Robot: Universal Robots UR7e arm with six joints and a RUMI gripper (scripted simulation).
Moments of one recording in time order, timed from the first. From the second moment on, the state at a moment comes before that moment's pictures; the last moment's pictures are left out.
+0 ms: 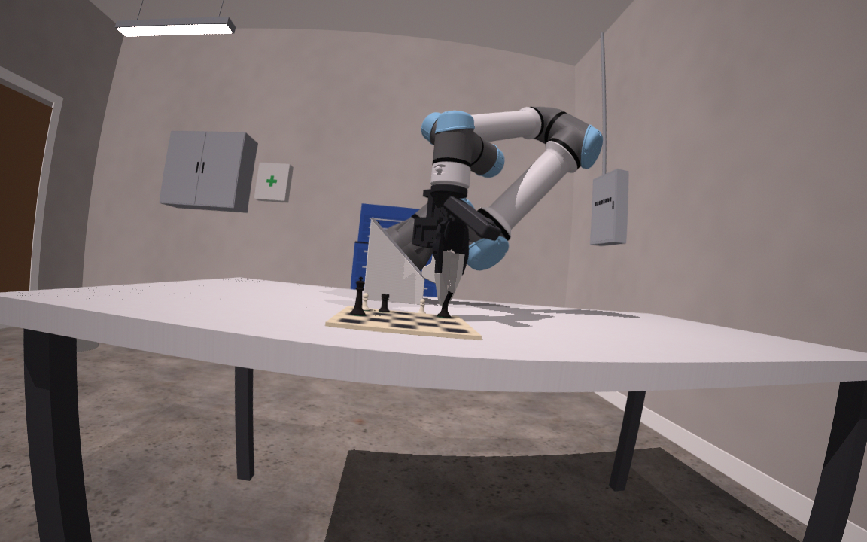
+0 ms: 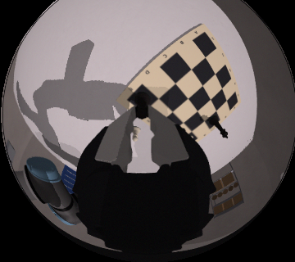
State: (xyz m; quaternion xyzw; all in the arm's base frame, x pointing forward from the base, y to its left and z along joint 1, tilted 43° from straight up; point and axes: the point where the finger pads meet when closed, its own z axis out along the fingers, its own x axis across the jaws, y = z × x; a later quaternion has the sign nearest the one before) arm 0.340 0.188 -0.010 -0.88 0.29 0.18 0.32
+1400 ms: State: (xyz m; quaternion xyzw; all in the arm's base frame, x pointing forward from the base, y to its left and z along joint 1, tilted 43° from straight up) arm 0.340 0.188 -0.010 -0.88 0.29 0.18 0.32
